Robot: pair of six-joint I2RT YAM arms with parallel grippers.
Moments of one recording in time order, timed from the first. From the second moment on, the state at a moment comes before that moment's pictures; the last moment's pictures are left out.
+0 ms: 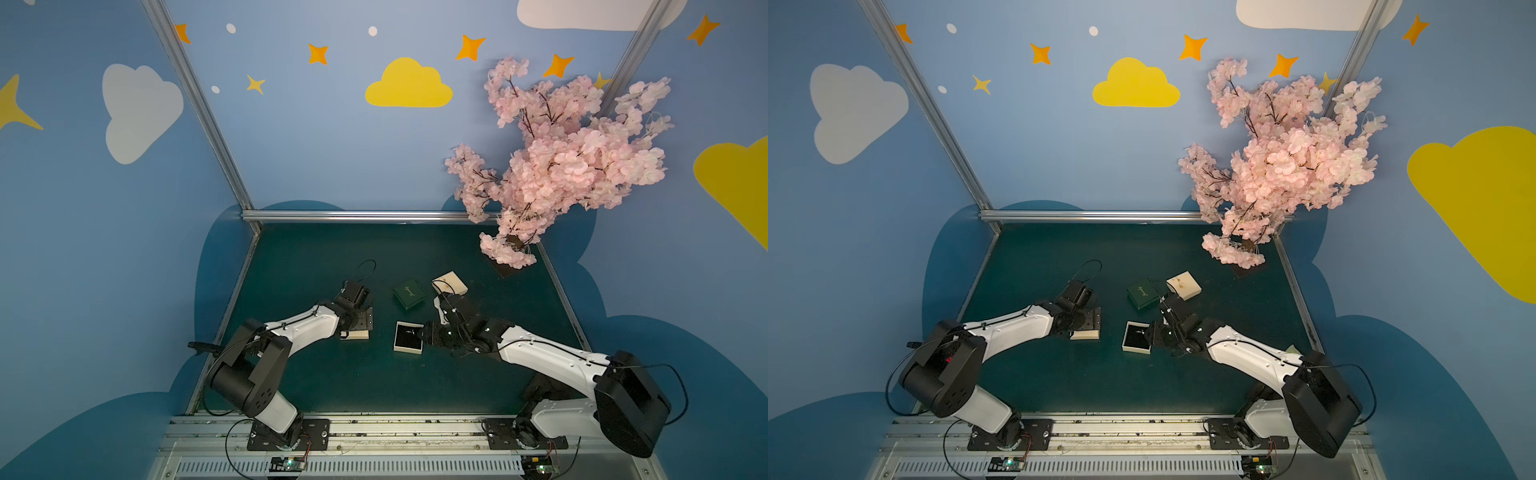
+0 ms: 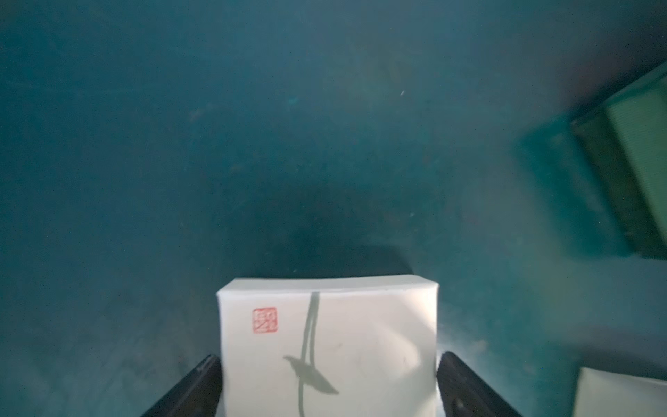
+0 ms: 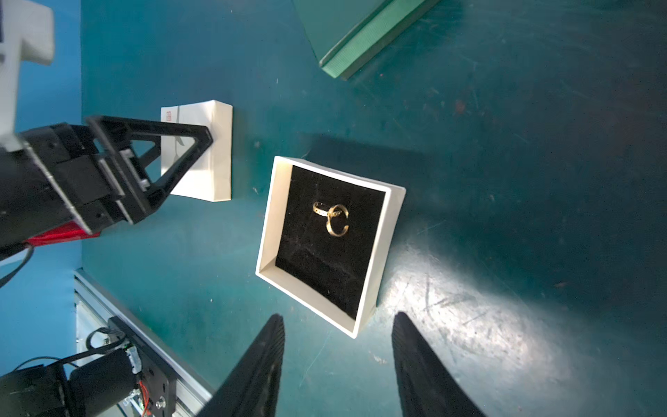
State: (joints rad) left arm -0.51 1.58 0.82 -0.36 -0.17 -0.53; right arm 0.81 1.33 0.74 -0.32 -0.13 0.77
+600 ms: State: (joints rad) left arm -0.51 1.39 0.69 -0.24 -0.10 -0.55; right arm 0.88 1.62 1.02 -0.51 -0.10 0.67
